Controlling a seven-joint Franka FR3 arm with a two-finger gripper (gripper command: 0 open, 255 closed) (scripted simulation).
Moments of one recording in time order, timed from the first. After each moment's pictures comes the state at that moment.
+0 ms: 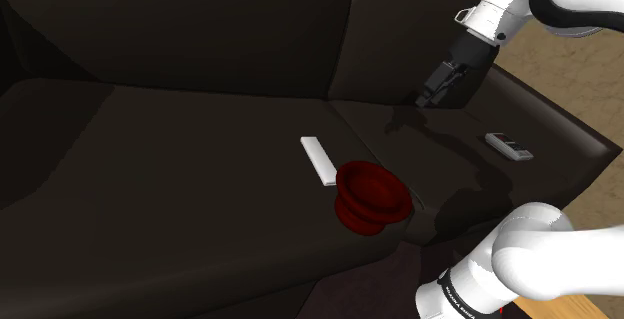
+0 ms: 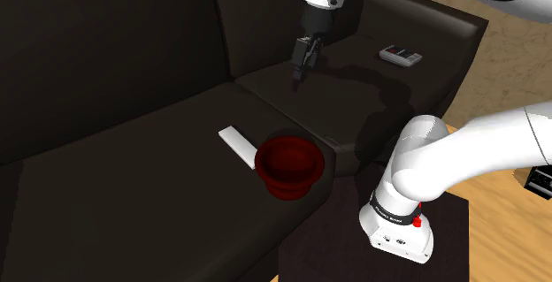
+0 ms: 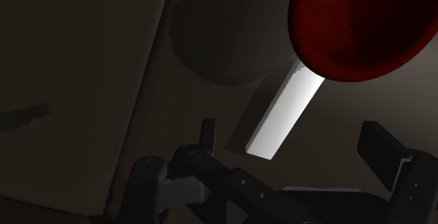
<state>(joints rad) 0.00 -0.82 -0.03 -2.33 0.05 1.65 -0.08</state>
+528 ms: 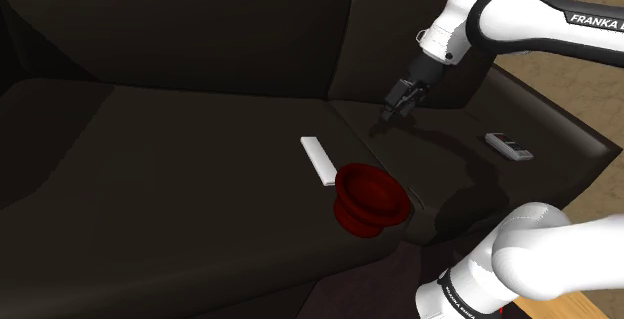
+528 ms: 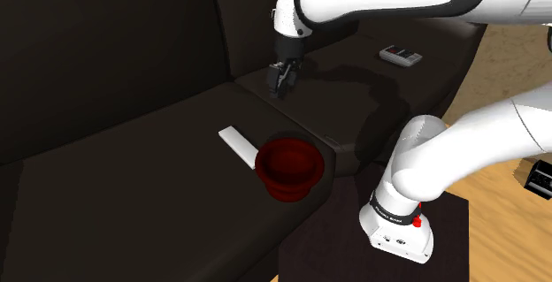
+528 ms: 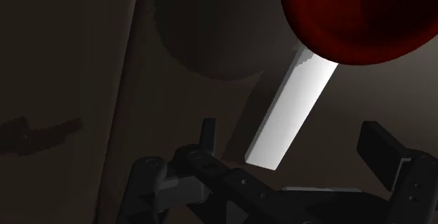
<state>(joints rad) 0.00 -0.68 0.04 -2.39 0.07 1.81 0.01</state>
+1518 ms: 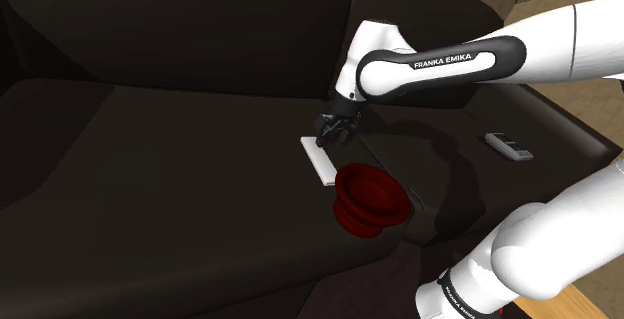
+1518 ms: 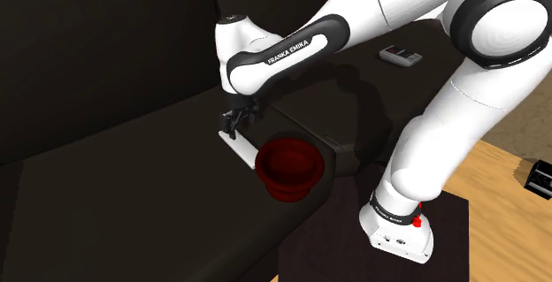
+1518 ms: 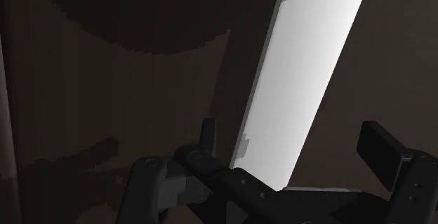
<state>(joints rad) -0.01 -0.17 0.20 -2.31 0.03 2.17 0.28</state>
